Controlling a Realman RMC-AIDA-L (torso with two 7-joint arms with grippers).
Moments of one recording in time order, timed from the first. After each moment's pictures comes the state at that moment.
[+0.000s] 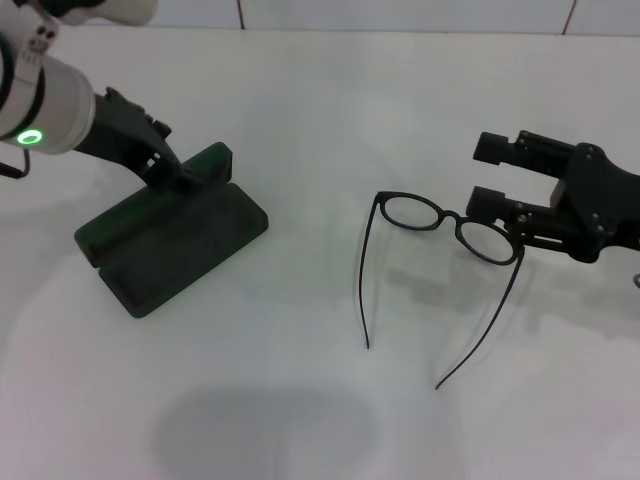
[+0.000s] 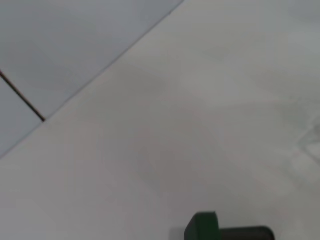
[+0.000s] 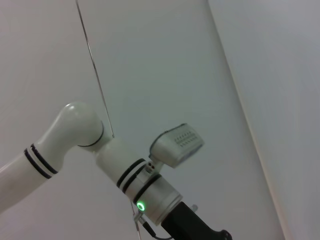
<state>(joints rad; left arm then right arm) -0.47 -2.09 1.34 1.60 2.66 1.47 -2.40 0.49 1.91 -1.50 -0.42 -0.93 -1.66 1.14</state>
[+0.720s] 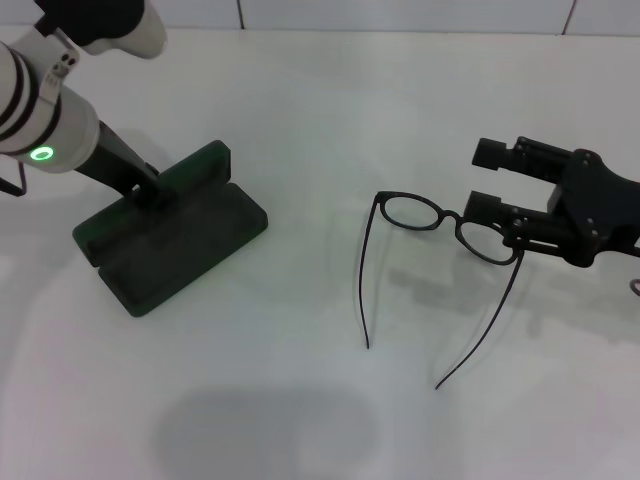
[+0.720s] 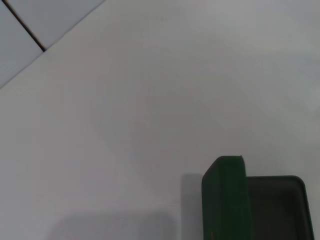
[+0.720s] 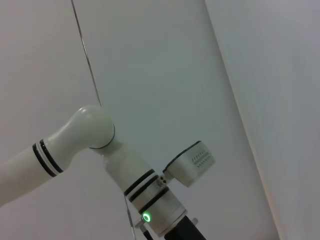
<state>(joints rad) -0.54 -2.09 1.34 1.42 2.77 1.44 -2.44 0.48 1.91 -1.50 -0.42 -0.94 -1.64 1.13</state>
